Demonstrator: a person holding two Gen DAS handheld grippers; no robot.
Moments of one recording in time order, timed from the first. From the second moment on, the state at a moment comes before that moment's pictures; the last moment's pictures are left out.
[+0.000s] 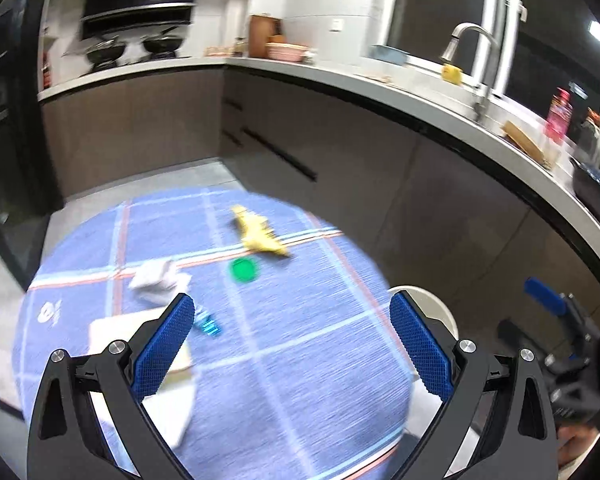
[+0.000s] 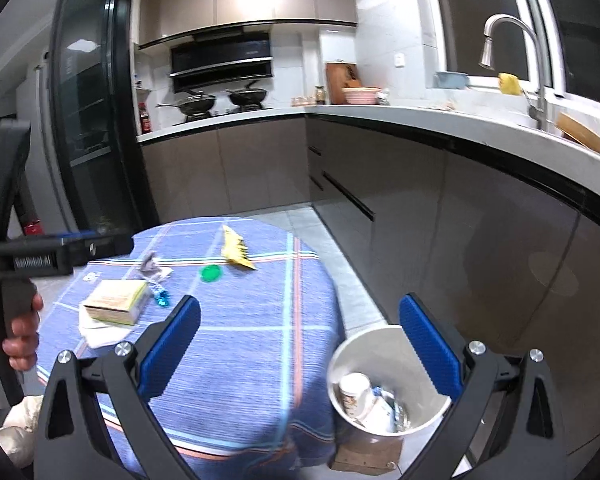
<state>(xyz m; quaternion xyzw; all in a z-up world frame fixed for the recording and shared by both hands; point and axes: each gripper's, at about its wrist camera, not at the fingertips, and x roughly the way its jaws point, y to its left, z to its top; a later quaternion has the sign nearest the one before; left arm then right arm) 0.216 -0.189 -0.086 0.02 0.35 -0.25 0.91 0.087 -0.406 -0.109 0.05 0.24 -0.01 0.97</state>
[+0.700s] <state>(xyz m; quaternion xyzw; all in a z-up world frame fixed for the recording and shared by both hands) 0.211 -0.002 -0.130 -0.02 0.37 -0.18 0.91 0.164 -0.236 -0.142 0.01 0.35 0.14 0.93</state>
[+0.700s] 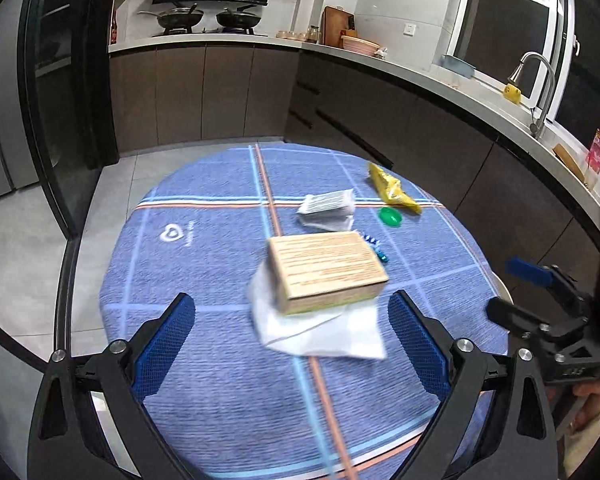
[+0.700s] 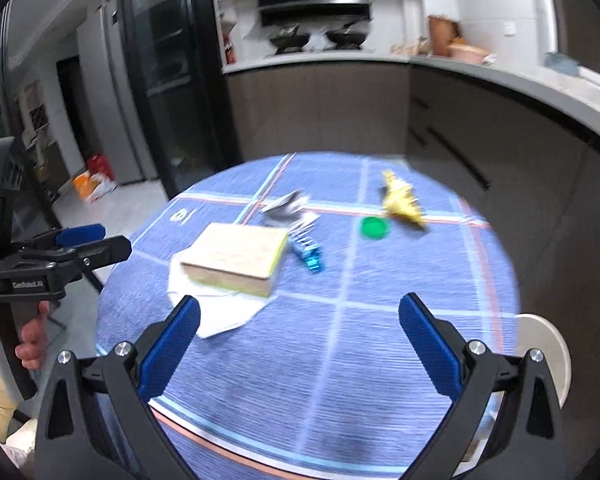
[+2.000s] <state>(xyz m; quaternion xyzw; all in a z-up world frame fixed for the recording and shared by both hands) 0.271 0.065 -0.183 -0.07 0.48 -0.22 0.84 0.302 -0.126 -0.194 -0.28 0.42 0.43 0.75</state>
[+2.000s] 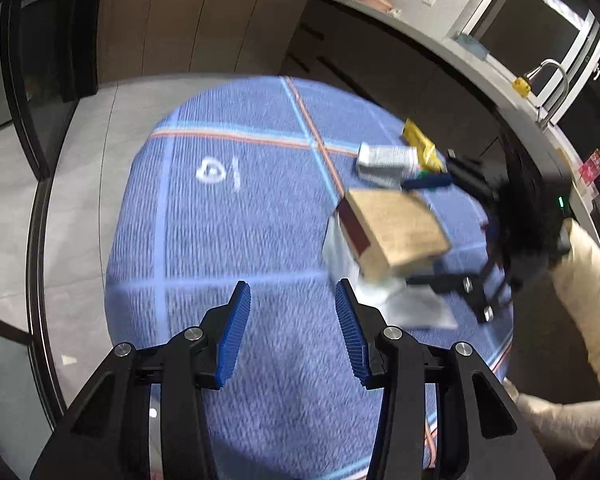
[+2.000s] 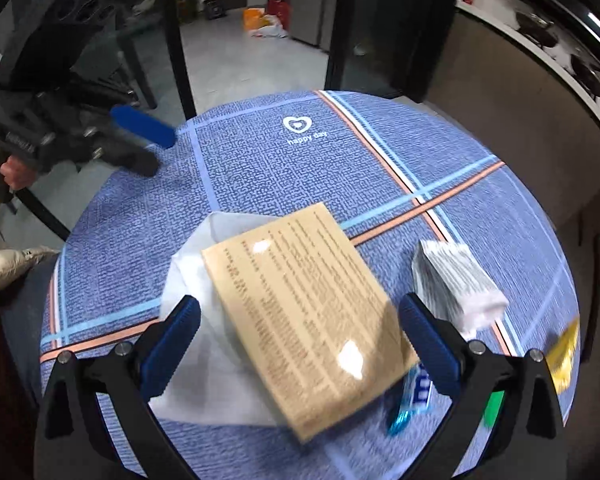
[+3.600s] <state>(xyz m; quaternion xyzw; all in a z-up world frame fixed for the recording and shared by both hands) 0.286 -0.035 -0.210 0.01 0.50 -0.24 0.83 0.201 -0.238 -0.205 -0.06 0.47 0.13 0.87</state>
